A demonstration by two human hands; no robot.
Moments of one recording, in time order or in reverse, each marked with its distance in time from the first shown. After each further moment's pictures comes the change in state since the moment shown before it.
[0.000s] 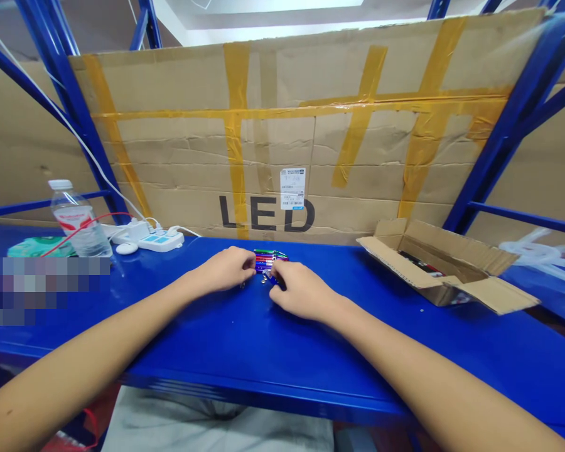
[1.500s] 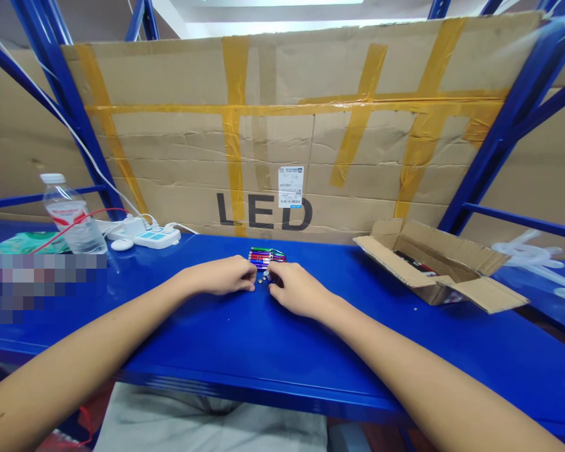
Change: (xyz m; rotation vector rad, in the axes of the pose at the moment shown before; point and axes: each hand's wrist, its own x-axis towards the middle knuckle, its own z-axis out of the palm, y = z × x) left_hand 0.000 -0.004 0.005 -0.194 -0.271 0.185; right_hand 0.005 0.012 0.011 0.035 -0.018 -0.051
